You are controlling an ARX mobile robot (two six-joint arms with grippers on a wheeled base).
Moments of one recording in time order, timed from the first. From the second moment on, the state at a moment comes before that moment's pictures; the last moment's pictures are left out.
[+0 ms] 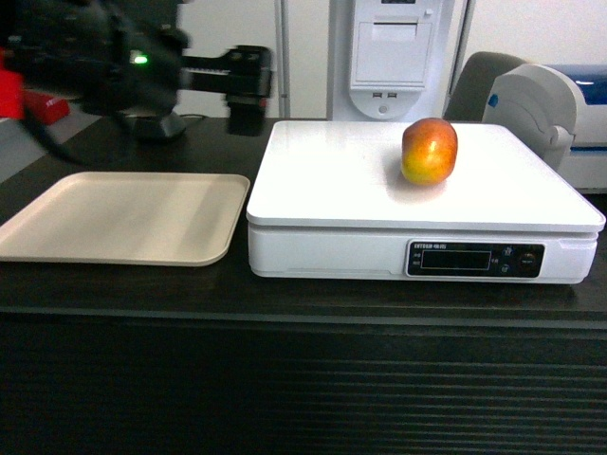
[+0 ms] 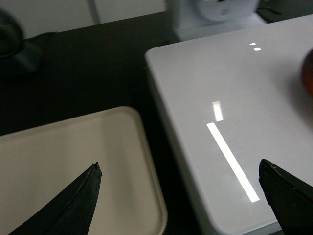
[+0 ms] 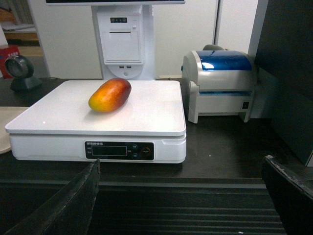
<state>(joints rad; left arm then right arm) -0.31 1.80 1.15 0.26 -0.02 0.04 0.00 0.01 0.01 0.00 0.00 0.00</state>
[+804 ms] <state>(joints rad) -0.19 0.75 0.50 0.18 -0.34 0.06 0.00 0.01 0.01 0.00 0.00 0.00</state>
